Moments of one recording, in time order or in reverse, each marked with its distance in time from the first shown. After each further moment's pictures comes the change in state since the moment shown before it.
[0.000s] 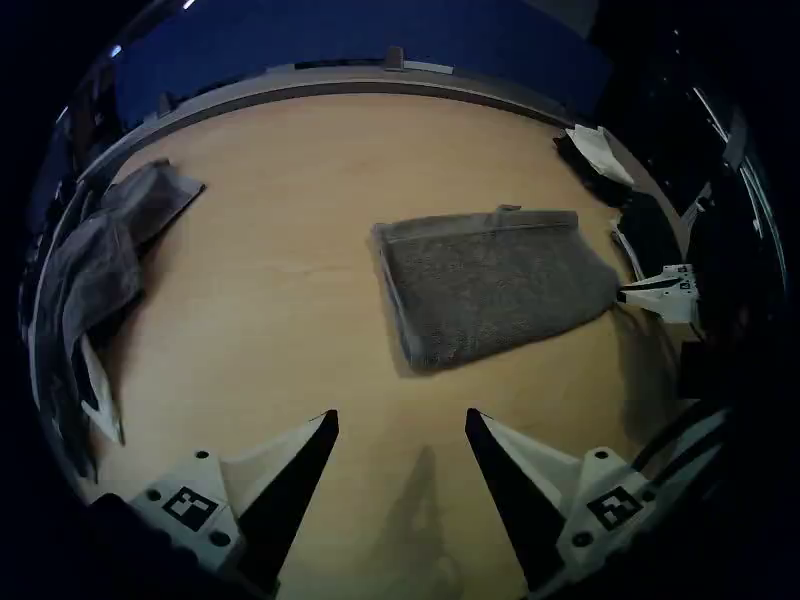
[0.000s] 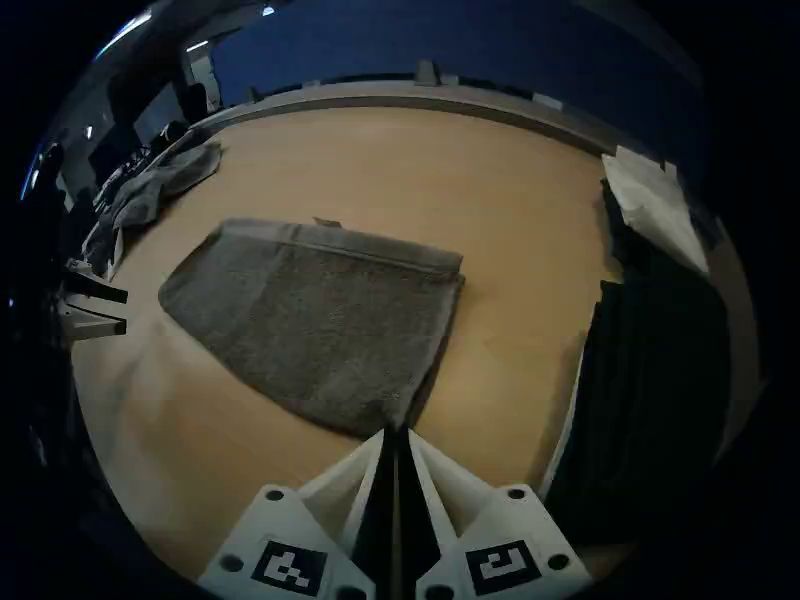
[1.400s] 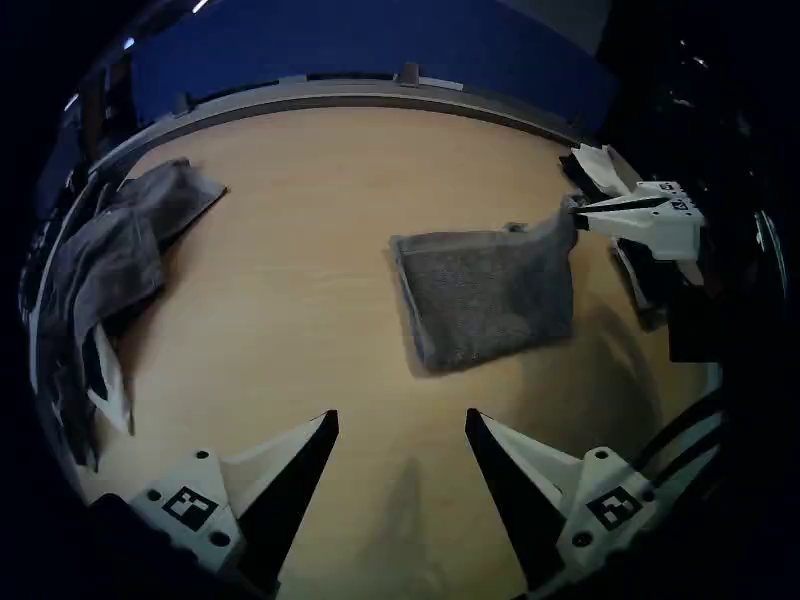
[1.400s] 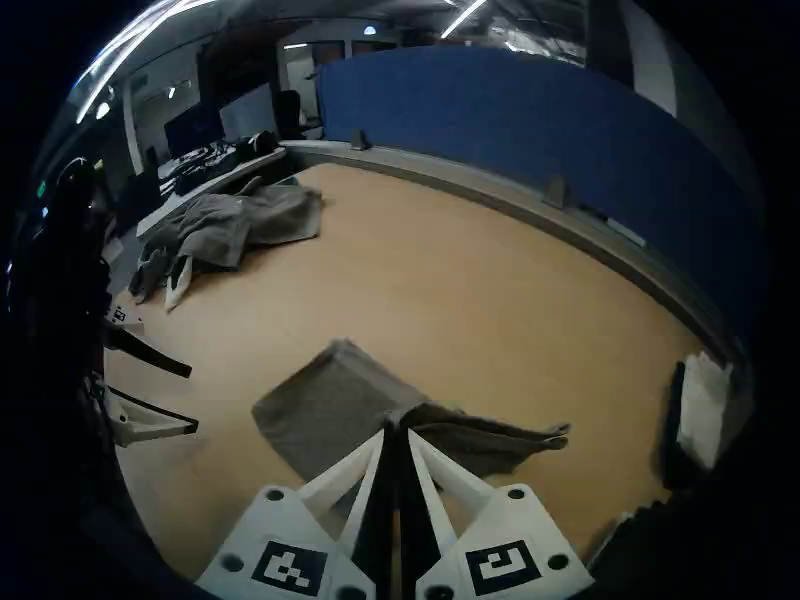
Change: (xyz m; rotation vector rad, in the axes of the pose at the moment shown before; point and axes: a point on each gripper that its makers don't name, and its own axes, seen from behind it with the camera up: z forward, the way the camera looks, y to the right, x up) left arm 0.002 -0.013 -0.018 0.012 0.045 -0.040; right arm 0.154 -0.134 0.012 0.170 0.166 -0.267
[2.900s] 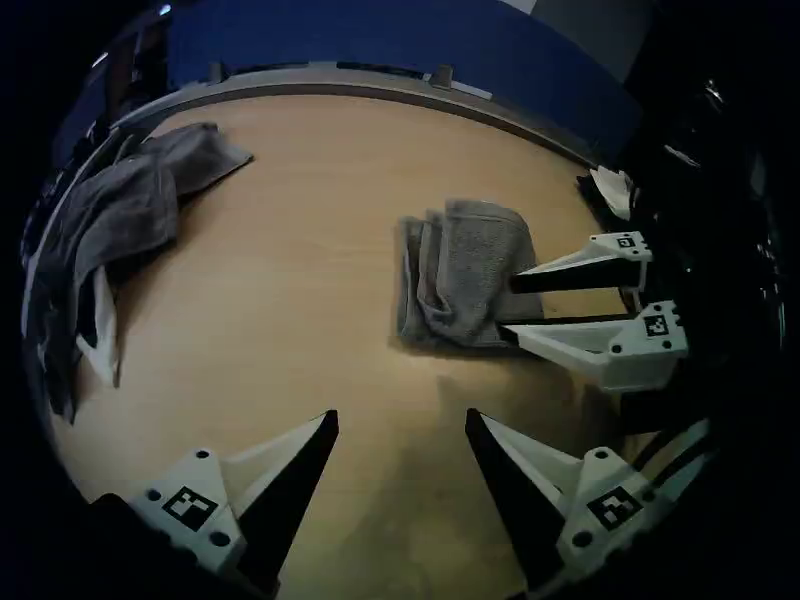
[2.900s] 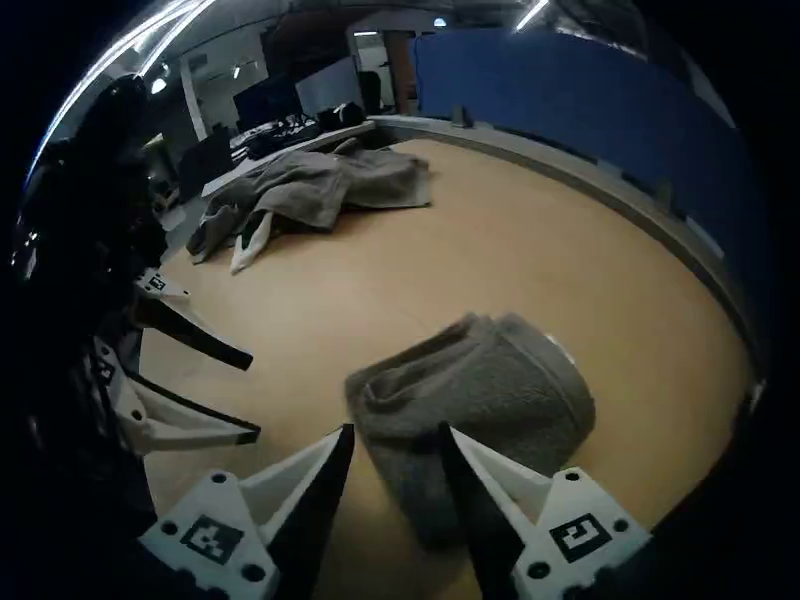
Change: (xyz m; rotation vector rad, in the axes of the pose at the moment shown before) left arm -0.020 -0.007 -0.003 -0.003 0.012 -0.126; right arm -0.032 -0.096 0.046 0.215 -0.030 -0.100
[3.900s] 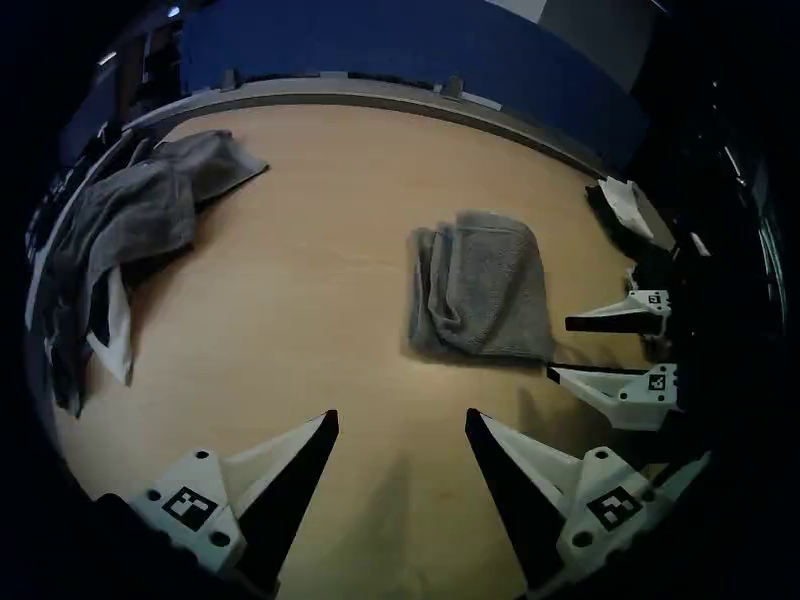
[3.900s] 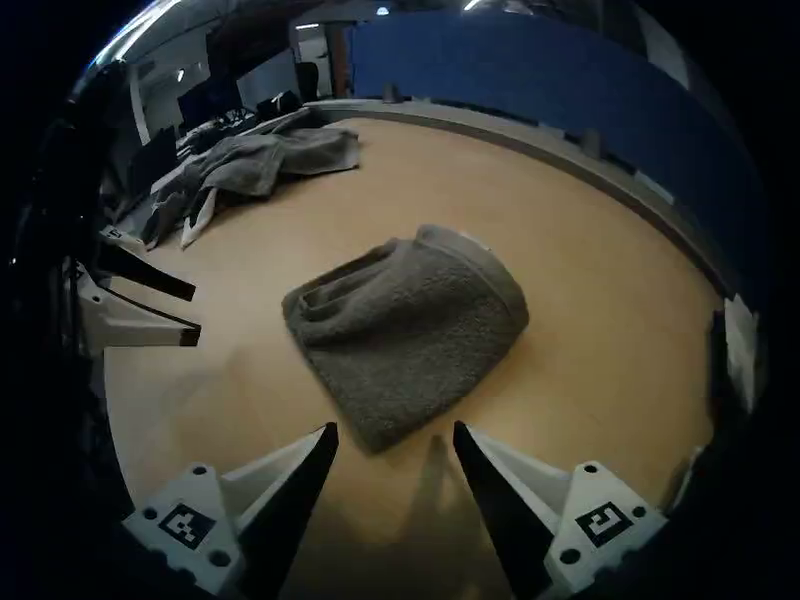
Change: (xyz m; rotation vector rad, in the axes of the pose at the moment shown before) left arm 0.006 -0.005 -0.007 0.043 0.035 -0.013; right arm -0.072 0.025 -0.022 -0.178 -0.051 0.111
